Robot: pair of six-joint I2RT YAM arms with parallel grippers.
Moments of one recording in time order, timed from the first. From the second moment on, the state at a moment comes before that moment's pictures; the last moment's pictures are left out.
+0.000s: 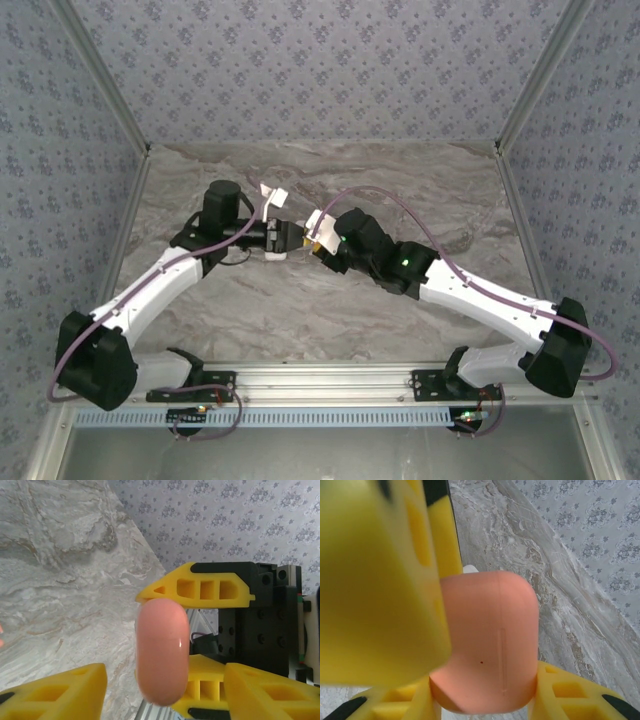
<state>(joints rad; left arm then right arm) -0.48 1.27 0.93 -0.13 0.96 -0.55 0.96 1.28 1.11 -0.41 0.23 -0.30</state>
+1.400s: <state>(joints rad) -0.54 1.04 0.69 0.38 0.68 -0.54 0.59 1.06 0.95 -0.11 -0.45 0.24</state>
